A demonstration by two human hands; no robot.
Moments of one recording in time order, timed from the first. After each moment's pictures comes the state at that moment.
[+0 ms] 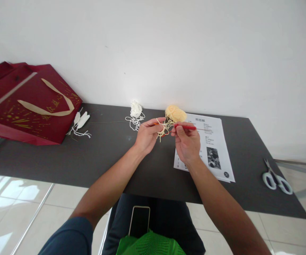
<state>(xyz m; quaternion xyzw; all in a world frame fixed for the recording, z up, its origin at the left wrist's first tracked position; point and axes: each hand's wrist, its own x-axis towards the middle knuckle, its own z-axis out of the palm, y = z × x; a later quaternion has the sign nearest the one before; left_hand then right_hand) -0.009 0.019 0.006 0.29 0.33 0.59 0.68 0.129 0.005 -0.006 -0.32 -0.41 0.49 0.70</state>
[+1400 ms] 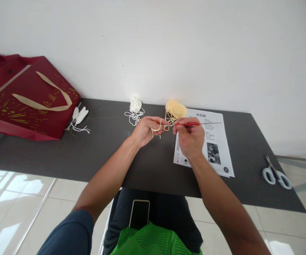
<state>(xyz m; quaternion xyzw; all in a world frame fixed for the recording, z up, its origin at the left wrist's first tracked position) -0.026 0.027 0.017 0.35 0.32 0.46 0.75 0.141 0.004 -0.006 -0.29 -0.50 0.44 0.69</state>
